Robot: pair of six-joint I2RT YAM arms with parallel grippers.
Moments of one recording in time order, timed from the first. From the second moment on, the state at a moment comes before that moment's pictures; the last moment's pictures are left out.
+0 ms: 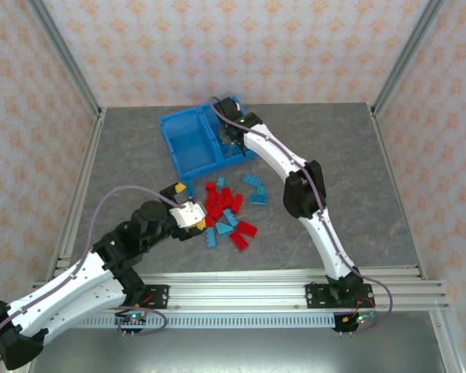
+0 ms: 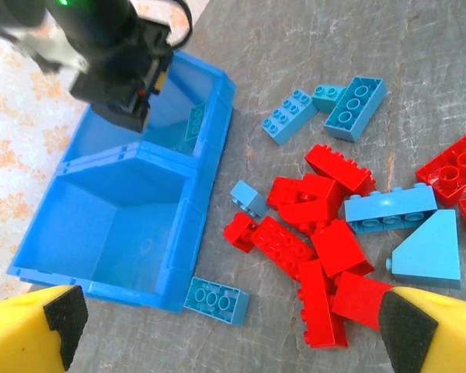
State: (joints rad) left arm -0.74 0.66 0.54 -0.34 -0.20 0.57; right arm 0.62 2.43 2.38 -0.90 0.29 0.32
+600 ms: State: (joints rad) left arm -0.71 0.88 0.95 -0.72 -0.39 -0.80; right arm 0.63 1.20 1.26 -0.79 0.11 0.48
